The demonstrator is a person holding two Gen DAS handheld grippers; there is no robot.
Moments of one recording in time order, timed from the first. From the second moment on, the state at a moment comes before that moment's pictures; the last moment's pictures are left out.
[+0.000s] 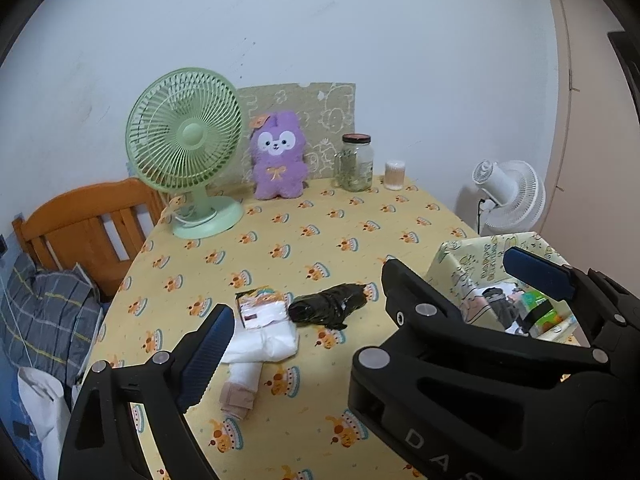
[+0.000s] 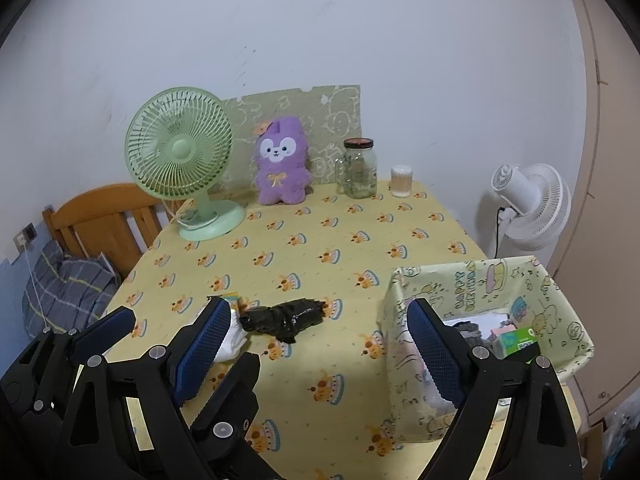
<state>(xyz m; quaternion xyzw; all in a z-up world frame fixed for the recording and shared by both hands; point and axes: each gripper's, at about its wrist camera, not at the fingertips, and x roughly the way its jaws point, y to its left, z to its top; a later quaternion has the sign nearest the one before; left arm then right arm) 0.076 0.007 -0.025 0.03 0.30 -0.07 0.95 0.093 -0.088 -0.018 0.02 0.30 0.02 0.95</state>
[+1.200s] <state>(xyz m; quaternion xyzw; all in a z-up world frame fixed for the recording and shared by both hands) 0.130 0.056 -0.093 0.00 0.37 -0.04 0.93 0.154 -0.037 -0.092 0.01 0.34 0.05 0.94</state>
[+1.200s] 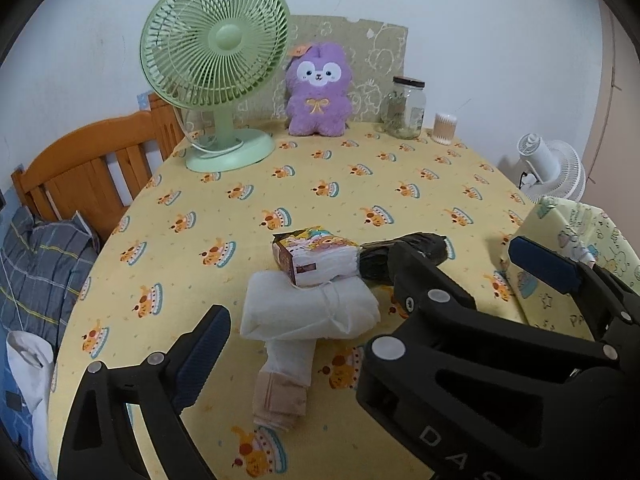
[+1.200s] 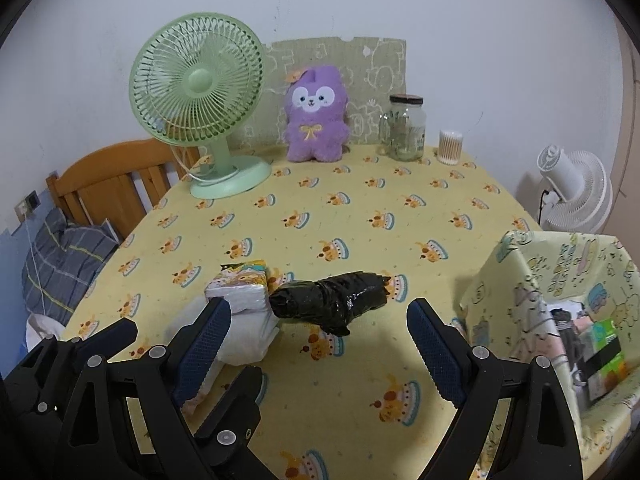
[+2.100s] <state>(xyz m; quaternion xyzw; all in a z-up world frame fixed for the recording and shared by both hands) 0.180 0.060 -0.130 -0.02 0.44 -0.02 0.90 0.207 -0.037 -0.130 0.01 0.39 0.07 0.92</state>
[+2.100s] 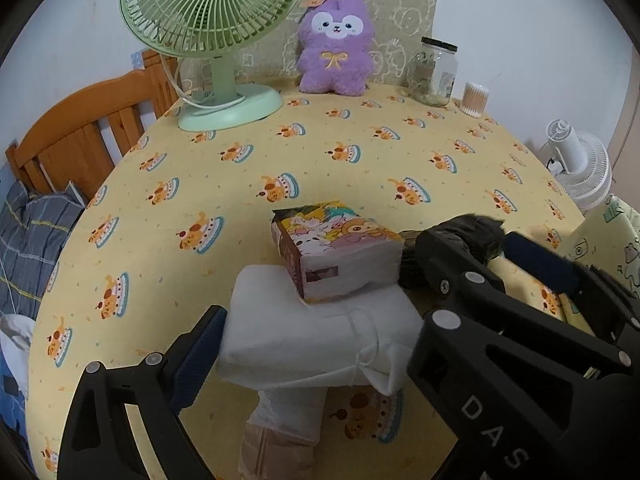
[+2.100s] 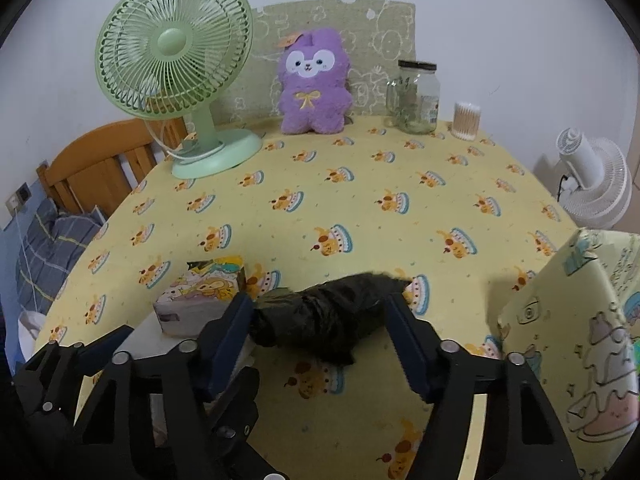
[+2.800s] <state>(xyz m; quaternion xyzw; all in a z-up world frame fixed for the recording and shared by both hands) 0.167 0.057 -0.119 0.00 0.41 -0.01 0.91 0.196 -0.039 -0.128 0.02 0.40 0.09 0.91</state>
